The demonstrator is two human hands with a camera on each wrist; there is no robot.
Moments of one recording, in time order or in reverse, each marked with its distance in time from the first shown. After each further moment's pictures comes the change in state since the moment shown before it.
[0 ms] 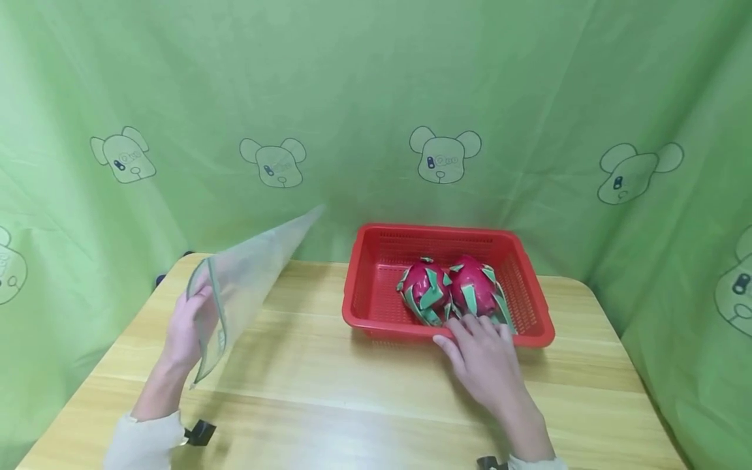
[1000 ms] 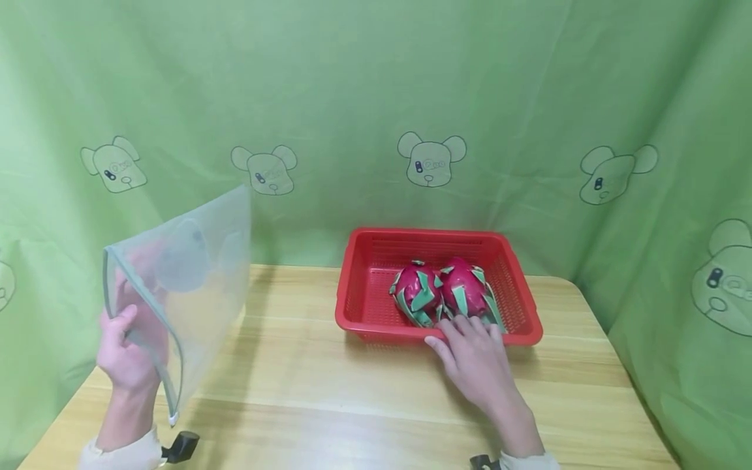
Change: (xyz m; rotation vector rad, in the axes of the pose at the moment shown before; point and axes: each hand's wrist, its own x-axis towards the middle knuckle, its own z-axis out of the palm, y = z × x) left_hand -0.005 0.057 0.018 -0.370 0.249 0.475; right_hand -0.002 -0.003 -0.004 -0.001 -0.007 0.022
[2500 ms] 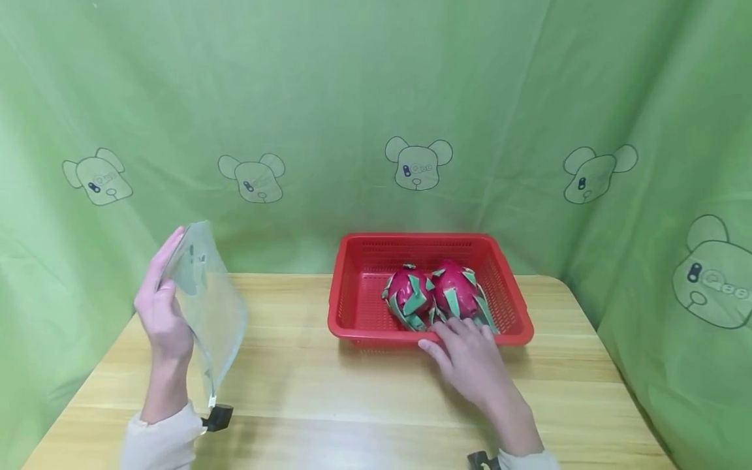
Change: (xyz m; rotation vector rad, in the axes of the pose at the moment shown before) left_hand 0.021 -0.045 0.013 0.796 -0.033 0.170; right_hand 0.001 -0.002 -0.012 0.065 -0.047 0.029
